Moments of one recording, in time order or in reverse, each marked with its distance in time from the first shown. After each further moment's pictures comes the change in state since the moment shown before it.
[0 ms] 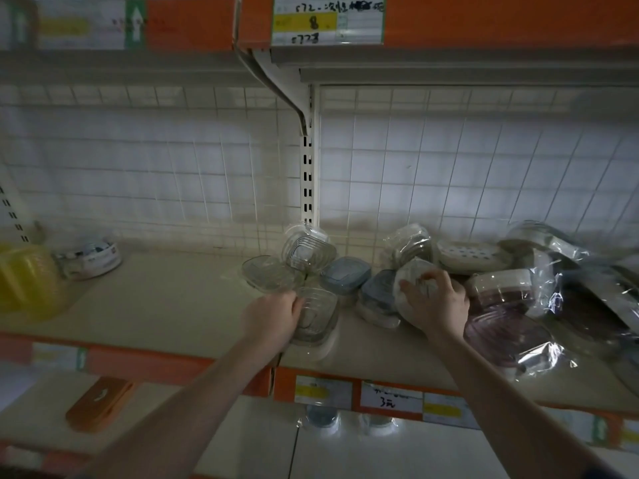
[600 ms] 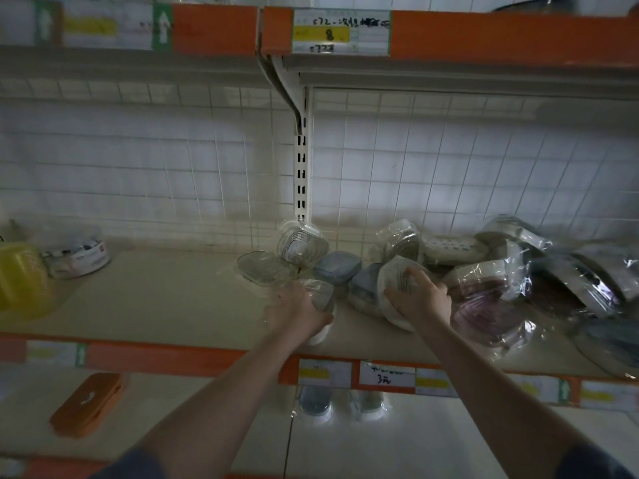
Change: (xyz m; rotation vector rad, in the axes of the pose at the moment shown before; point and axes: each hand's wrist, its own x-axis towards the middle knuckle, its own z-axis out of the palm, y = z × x) left_hand -0.011 0.034 -0.007 -0.255 -0.269 -0.244; right_hand -0.028 -0.011 -0.012 -0.162 -0.139 0.018
